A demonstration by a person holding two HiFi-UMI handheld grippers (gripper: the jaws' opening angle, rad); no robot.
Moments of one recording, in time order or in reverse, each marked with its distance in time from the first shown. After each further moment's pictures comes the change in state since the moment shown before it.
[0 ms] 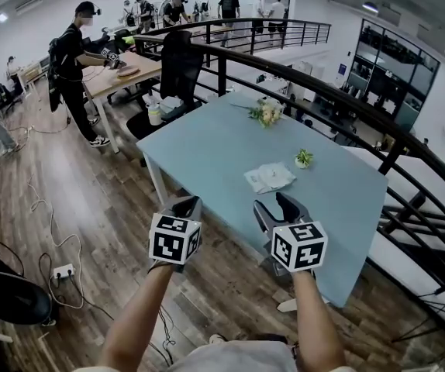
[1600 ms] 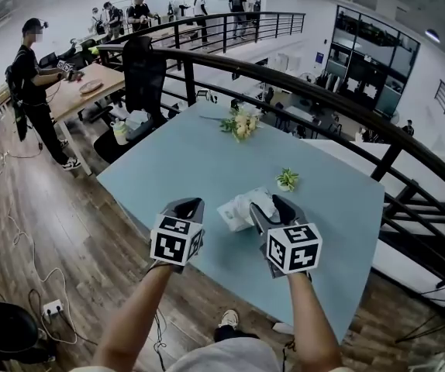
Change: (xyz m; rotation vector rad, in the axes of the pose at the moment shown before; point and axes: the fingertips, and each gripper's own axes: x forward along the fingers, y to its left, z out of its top) left arm 0.213 -0.007 0.054 0.081 0.026 -0.133; right arm 0.117 -0.159 0.002 0.038 0.018 -0.117
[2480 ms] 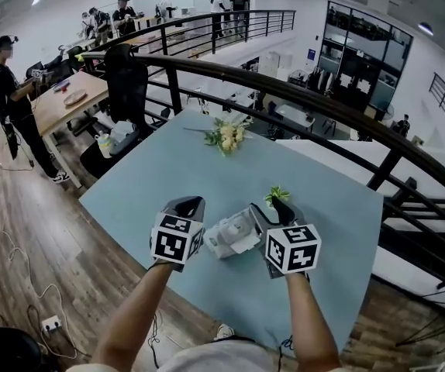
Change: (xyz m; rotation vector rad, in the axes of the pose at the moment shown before) left arm 0.109 -0.002 0.048 0.035 0.002 -0.044; right arm 0.056 -0.093 0.013 0.047 -0.006 -0.047
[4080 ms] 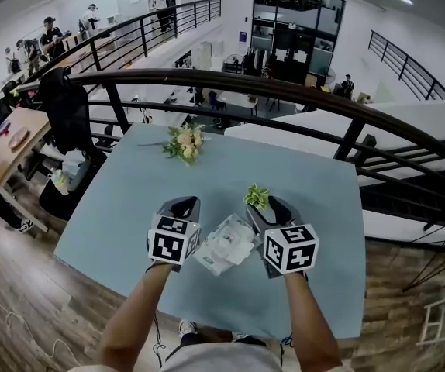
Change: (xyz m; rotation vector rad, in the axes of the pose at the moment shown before) left arm 0.076 -0.002 0.025 0.115 -0.003 -0.276; right arm 0.004 -0.038 -0.001 0.094 -0.009 -0.293
